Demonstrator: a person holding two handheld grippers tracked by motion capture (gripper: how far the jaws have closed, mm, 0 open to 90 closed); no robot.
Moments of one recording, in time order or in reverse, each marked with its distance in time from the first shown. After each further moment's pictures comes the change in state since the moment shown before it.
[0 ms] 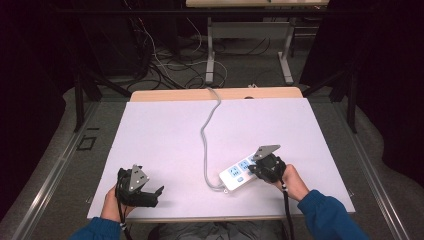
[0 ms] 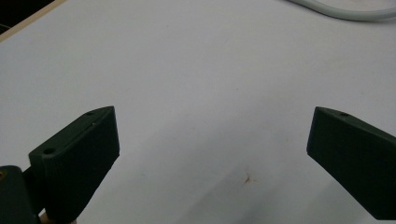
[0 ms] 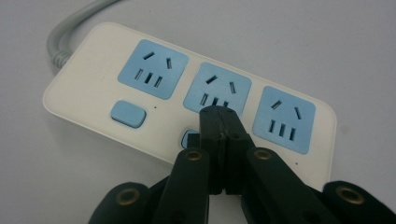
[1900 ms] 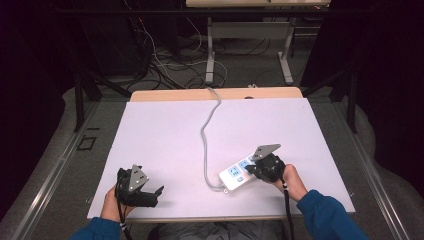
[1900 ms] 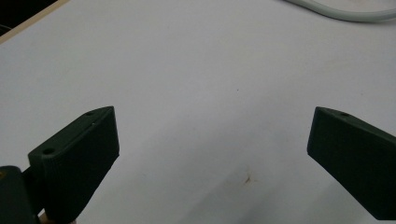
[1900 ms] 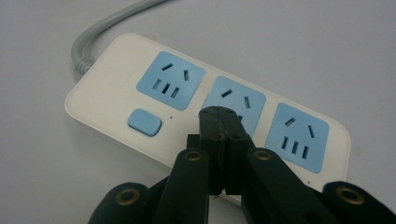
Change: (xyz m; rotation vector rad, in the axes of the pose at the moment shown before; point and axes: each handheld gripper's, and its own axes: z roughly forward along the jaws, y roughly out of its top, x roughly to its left) left arm 0.000 0.000 0.000 -0.005 -0.002 -0.001; right arm -0.001 0.003 0.000 -0.028 0.059 -0.040
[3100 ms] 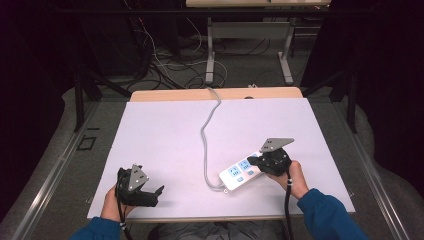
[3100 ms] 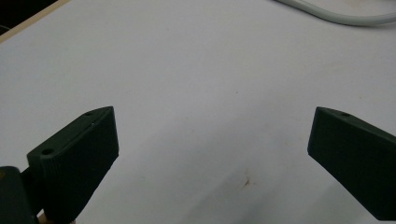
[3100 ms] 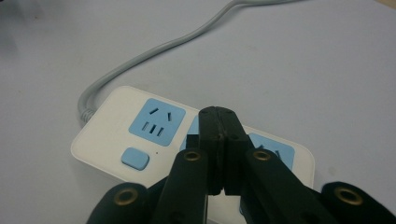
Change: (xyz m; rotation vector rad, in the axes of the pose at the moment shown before) left arm 0.001 0.001 0.000 -0.005 0.002 0.002; right arm -0.016 0.001 -0.016 -0.177 0.012 0.088
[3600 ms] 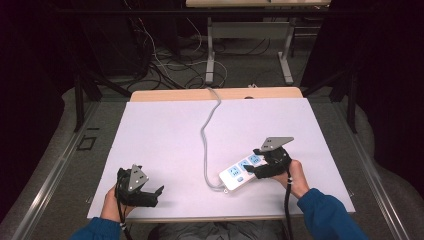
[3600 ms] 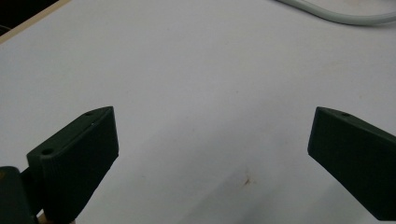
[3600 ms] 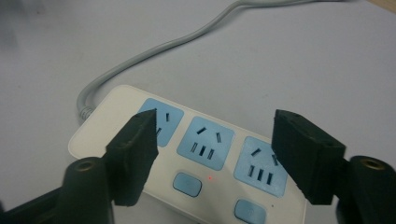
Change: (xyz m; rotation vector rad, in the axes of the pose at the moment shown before) left arm -0.001 -0.001 0.000 -0.003 -0.003 -0.008; right arm -0.003 0.003 0.000 0.014 0.014 -0.026
